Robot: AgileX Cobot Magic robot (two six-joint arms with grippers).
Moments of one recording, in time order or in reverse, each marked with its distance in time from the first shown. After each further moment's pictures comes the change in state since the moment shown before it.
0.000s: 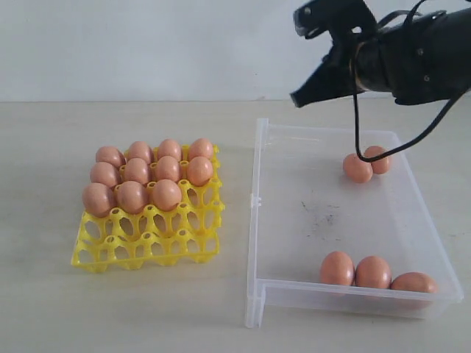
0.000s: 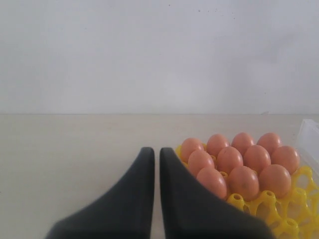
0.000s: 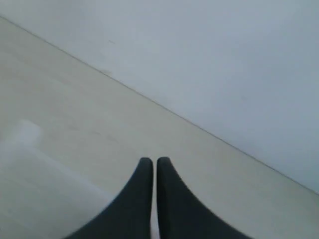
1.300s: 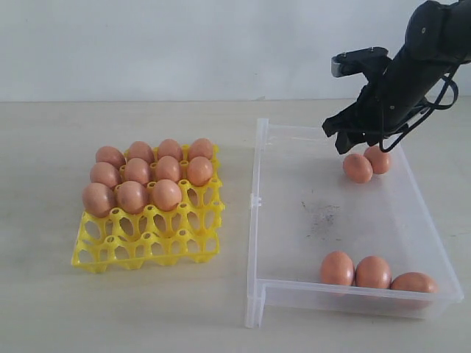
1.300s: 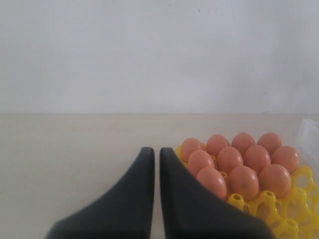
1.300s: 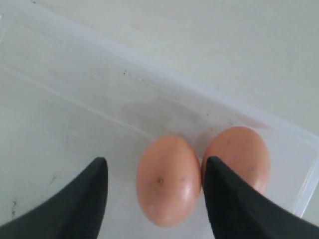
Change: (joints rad) left arm 0.000 0.000 0.000 0.000 0.000 0.000; right arm -0.256 0.271 -0.344 1.849 0.376 -1.661
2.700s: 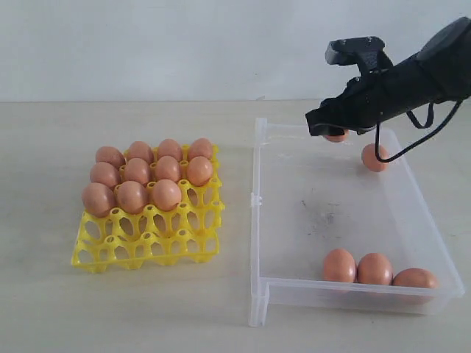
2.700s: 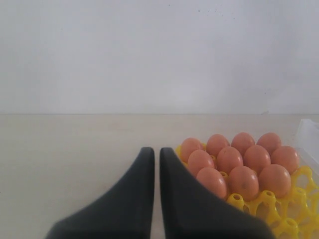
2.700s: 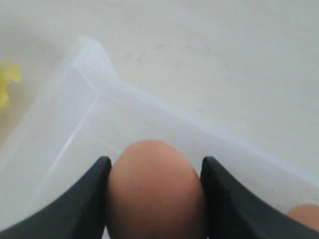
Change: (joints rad) left arm 0.000 0.000 0.000 0.000 0.000 0.000; right arm 0.000 -0.088 0.217 0.748 -0.304 -0.711
